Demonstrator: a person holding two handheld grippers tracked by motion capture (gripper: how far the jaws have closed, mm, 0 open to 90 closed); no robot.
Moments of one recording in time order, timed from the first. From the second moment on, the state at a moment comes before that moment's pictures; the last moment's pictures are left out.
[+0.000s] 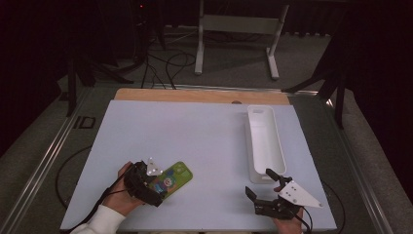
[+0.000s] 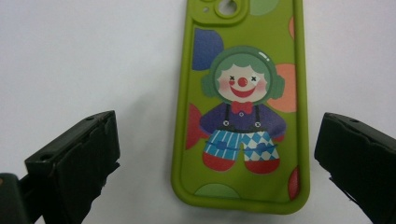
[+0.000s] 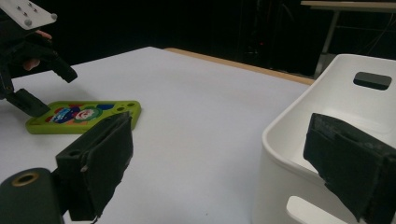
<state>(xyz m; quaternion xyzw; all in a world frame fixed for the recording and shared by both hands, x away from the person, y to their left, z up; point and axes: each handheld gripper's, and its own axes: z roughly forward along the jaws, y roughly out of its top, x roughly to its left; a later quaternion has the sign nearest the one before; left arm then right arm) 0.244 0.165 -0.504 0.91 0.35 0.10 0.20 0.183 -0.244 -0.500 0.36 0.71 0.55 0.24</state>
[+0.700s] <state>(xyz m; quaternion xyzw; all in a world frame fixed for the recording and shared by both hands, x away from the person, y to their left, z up) 0.248 0.150 -0.508 0.91 0.35 0.10 0.18 0.183 -0.243 -0.500 0.36 0.71 0.55 0.24</state>
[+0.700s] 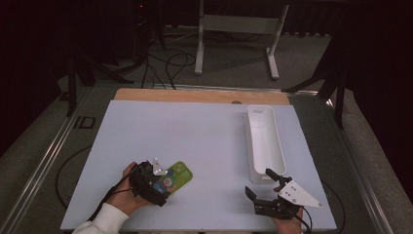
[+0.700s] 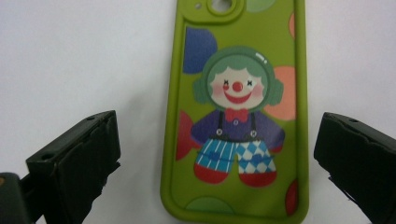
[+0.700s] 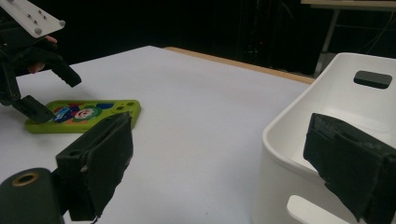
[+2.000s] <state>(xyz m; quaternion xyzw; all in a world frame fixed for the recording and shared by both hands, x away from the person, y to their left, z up) 0.255 0.145 -0.525 0.92 0.35 0.06 0.17 0.183 -0.244 -0.500 0.36 0.71 0.55 0.24</state>
